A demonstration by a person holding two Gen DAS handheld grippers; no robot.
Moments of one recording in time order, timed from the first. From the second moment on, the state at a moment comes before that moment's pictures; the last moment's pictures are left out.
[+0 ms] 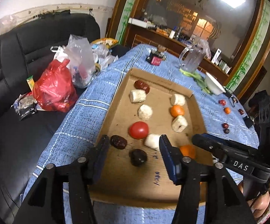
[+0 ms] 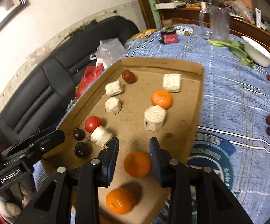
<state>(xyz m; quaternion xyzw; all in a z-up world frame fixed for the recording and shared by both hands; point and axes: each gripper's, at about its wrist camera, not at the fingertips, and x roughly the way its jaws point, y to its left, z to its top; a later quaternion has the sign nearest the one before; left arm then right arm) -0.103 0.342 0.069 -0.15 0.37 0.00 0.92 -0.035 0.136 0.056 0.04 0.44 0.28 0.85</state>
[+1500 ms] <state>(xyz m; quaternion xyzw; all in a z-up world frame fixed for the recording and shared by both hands) -0.217 0.070 0.142 0.08 0.26 -0.10 0.96 -0.191 -0.112 0.099 0.12 0.31 0.08 0.94</state>
